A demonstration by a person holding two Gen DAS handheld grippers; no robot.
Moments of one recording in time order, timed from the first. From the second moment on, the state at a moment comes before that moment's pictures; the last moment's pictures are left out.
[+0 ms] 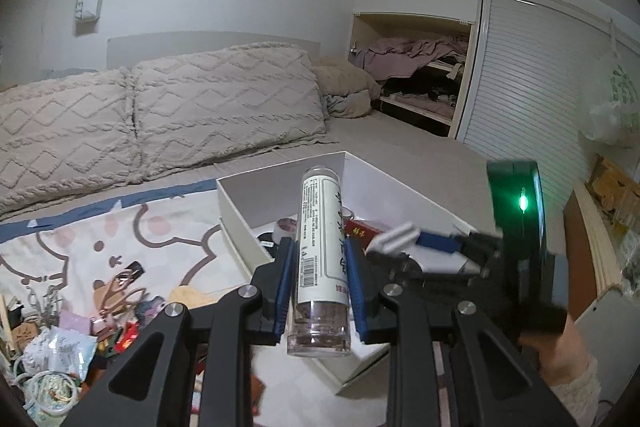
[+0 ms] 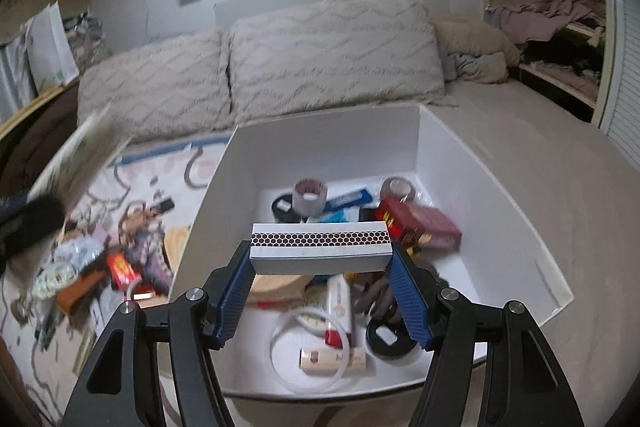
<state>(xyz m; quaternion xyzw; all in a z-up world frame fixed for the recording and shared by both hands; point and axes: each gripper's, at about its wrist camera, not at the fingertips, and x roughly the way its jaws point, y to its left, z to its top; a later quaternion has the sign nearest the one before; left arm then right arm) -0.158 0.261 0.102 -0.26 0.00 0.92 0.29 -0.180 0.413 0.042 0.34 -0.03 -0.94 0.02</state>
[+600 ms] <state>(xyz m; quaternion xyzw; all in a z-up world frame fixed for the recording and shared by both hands) -0.215 0.308 0.083 -0.34 0.00 0.90 0.27 -0.181 0.410 0.021 0.38 -0.01 -0.92 0.06</state>
